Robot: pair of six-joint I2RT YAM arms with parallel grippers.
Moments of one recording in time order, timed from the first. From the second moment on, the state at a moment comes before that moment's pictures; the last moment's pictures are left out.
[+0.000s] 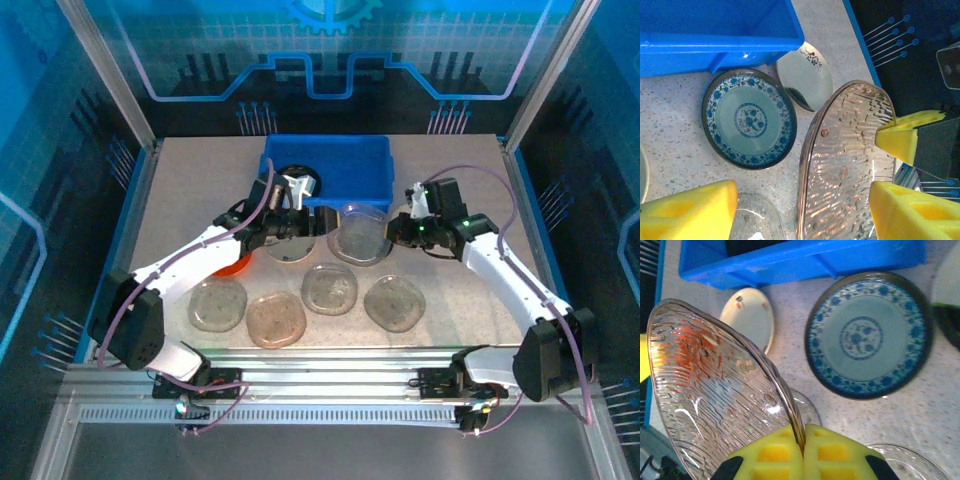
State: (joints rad) left arm -0.50 1.49 1.07 -0.19 0.44 -0.61; right arm 0.29 1.30 1.03 -0.61 -0.41 0.47
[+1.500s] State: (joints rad) left arm -0.36 2.10 1.81 -0.33 0.31 -0.59; right arm 0.20 1.02 0.78 -0.42 -0.21 0.64
